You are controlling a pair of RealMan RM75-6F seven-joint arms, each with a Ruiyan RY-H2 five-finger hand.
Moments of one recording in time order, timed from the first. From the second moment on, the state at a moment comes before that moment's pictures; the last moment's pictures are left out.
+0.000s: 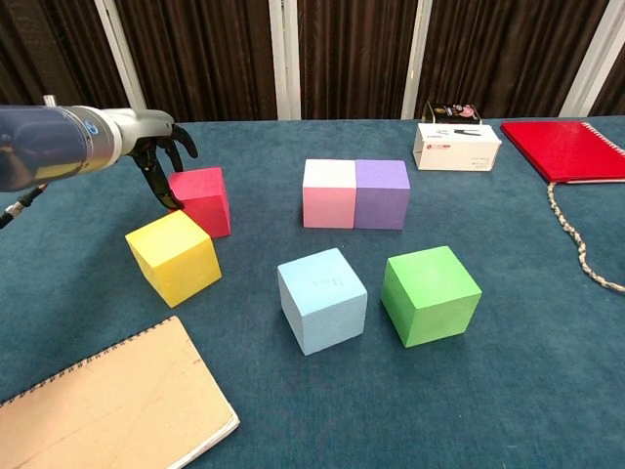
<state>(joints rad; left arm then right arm) -1.05 -1.60 -0.27 -1.38 0.25 1.03 0.75 0.17 -1.25 0.09 -1.66 -1.31 1.35 -0.10</state>
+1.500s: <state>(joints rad) -1.07 -1.54 -0.30 -1.38 0.34 0.89 0.76 0.18 -1.26 0.11 -1.66 -1.25 1.31 -0.13</state>
